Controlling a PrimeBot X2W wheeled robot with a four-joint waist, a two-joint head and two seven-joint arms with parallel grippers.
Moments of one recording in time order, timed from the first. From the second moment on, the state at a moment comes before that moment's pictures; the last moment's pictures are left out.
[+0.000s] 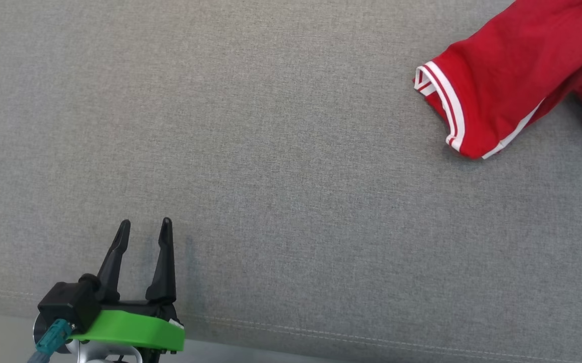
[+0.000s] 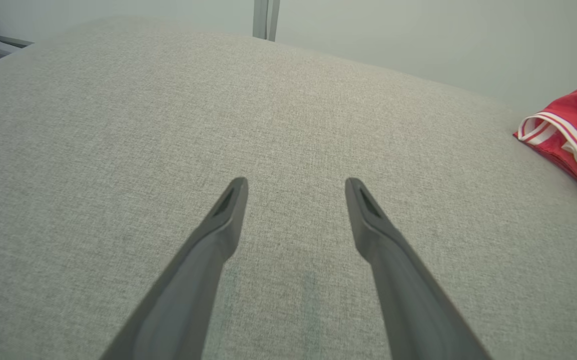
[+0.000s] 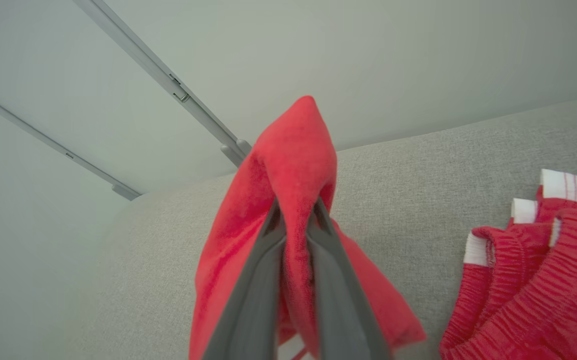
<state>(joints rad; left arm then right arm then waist) 0.04 0.17 -0.31 -0.10 -0.52 0.09 -0.25 -0.64 -0.60 0.26 0.34 1.09 0.12 0.23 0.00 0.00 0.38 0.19</state>
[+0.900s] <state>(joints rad) -0.01 0.24 -0.27 -0.14 -0.46 0.09 -0.22 -0.64 -0.58 0.12 0.47 1.21 0.12 0.11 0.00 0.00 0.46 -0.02</state>
